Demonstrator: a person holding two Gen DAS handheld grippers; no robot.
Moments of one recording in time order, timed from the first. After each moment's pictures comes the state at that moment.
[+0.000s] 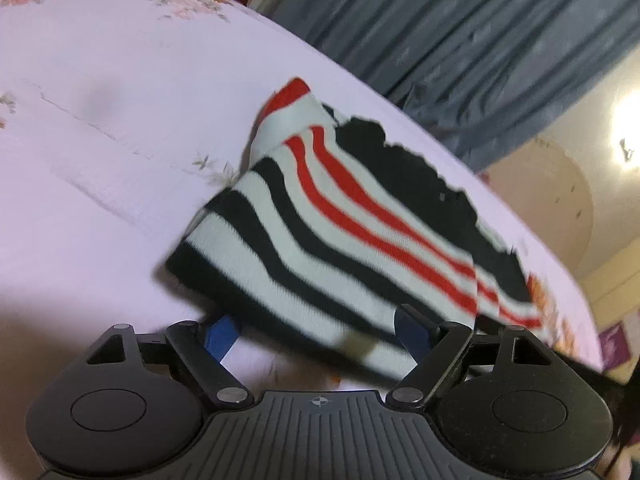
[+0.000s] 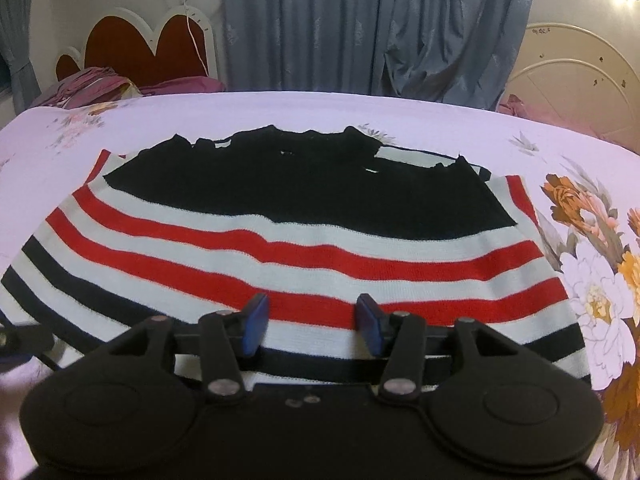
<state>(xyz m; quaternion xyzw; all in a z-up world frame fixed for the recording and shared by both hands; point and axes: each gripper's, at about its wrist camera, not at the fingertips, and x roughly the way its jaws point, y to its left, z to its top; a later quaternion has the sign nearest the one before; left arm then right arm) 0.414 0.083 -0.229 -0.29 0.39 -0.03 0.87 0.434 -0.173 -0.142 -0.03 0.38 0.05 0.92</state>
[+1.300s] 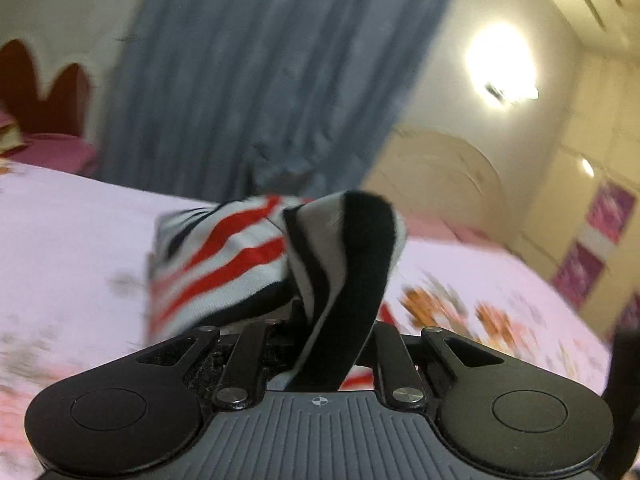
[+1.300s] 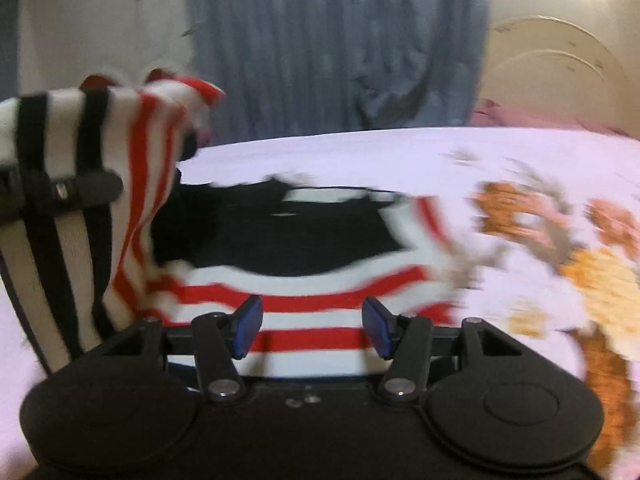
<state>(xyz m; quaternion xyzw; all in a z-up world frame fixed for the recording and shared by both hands) 0.463 -0.129 -0.135 -0.11 0.24 -0.19 0.95 0.413 -0.301 -0.110 0.04 0.34 0.03 0.94</state>
